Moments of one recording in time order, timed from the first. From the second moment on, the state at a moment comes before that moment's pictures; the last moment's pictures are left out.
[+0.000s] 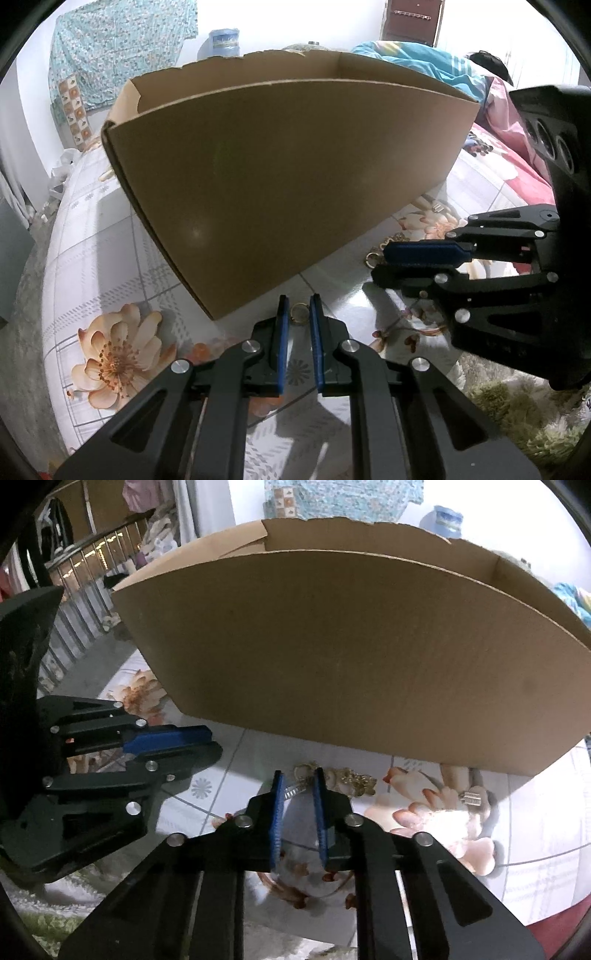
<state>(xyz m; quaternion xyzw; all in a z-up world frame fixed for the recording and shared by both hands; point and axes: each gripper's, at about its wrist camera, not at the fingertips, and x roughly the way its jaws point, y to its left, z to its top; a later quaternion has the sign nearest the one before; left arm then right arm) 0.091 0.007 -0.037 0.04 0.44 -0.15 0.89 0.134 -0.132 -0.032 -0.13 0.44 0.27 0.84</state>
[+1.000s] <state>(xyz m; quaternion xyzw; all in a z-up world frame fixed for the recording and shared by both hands) 0.090 0.008 -0.037 0.04 0.44 -0.15 0.89 0.136 -0.141 -0.024 -0.09 0.43 0.29 0.85</state>
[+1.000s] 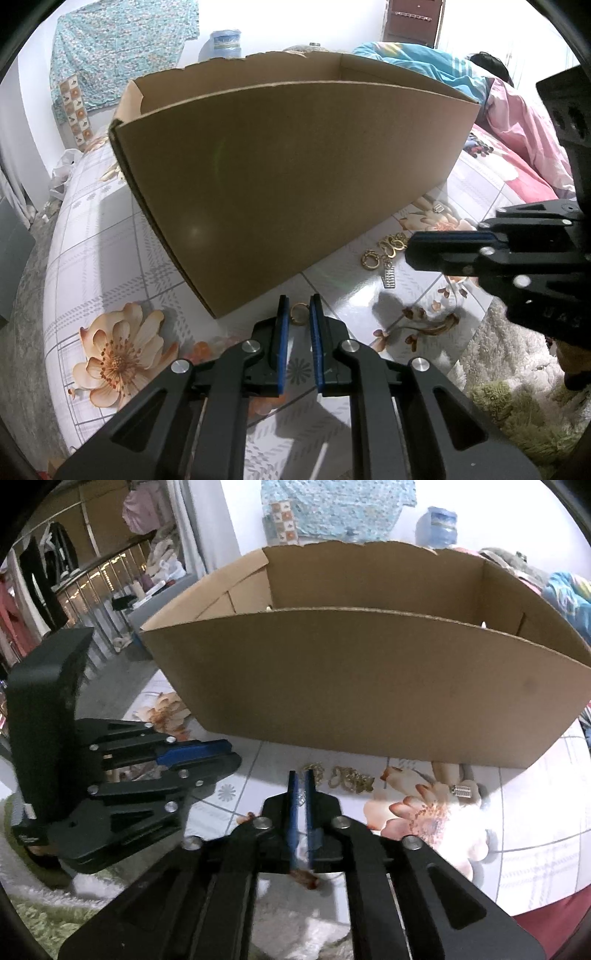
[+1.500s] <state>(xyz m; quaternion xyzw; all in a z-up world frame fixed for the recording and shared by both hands) 0.091 0.008 -0.037 0.04 0.44 -0.15 0.89 0.143 -0.145 -0.038 -0.07 0.47 0.32 0.82</state>
